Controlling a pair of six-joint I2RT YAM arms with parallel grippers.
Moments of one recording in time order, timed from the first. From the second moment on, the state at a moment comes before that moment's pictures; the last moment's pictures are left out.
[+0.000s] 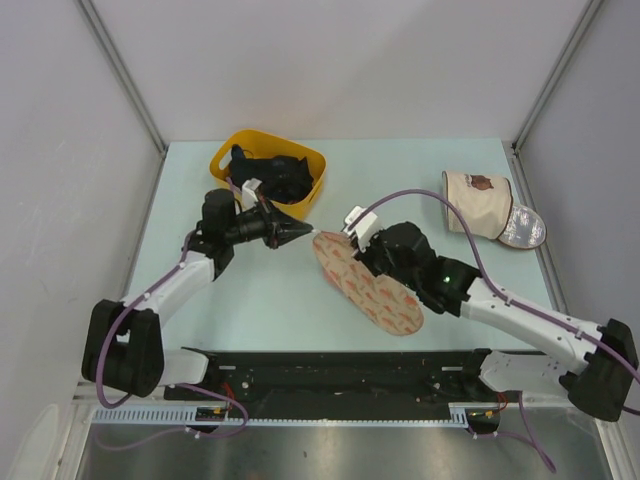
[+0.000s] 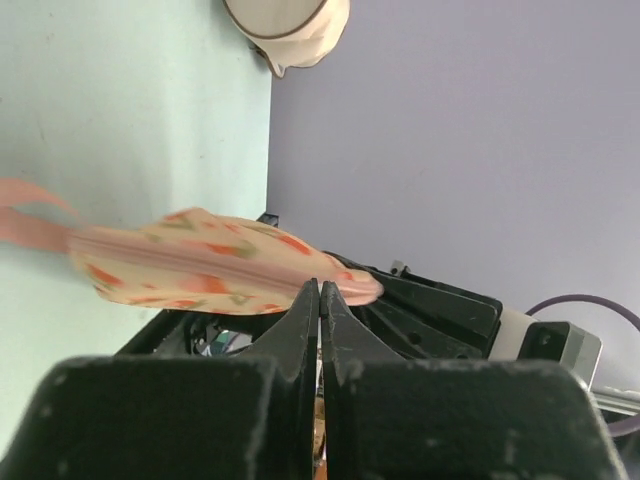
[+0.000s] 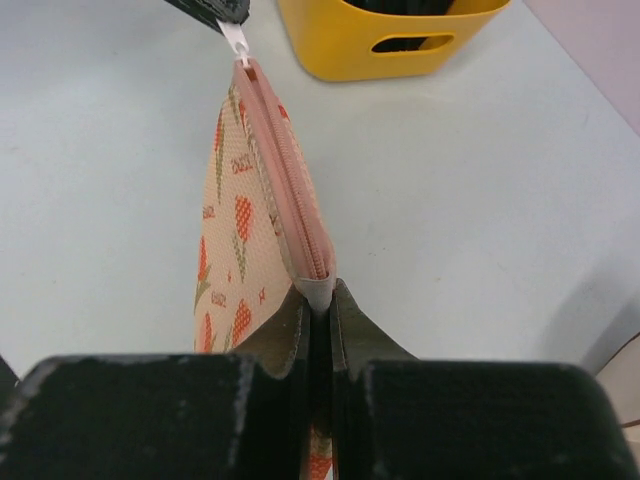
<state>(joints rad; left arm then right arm) -0.27 1.31 0.76 0.23 0.82 -1.34 0.92 1.14 0.93 -0.21 0.20 -0.21</state>
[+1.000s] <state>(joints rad) -0.27 1.15 0.87 0.04 0.72 -1.07 0.72 0.84 0.75 -0.03 -0.07 0.06</state>
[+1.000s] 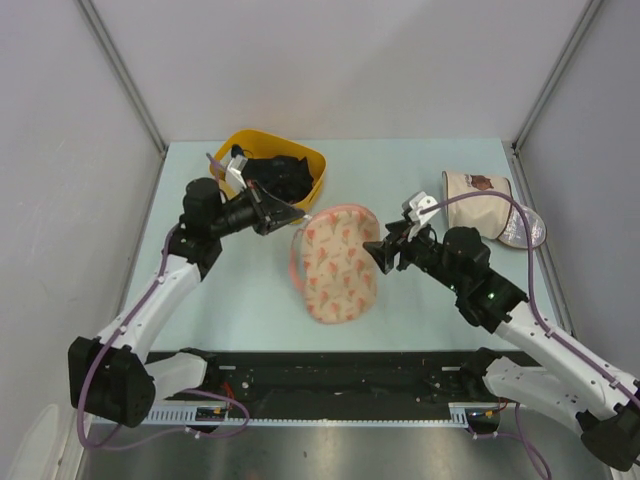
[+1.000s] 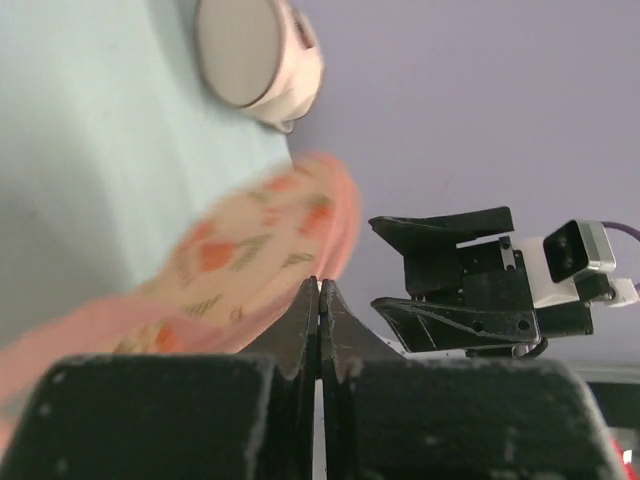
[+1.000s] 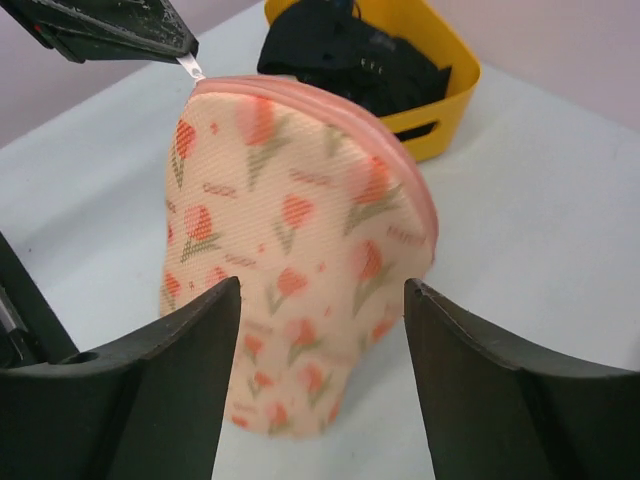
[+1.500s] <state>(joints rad) -0.37 1.21 1.18 -0.18 0.72 -0.82 0.82 0.93 0.89 -0.05 -0.04 -0.11</state>
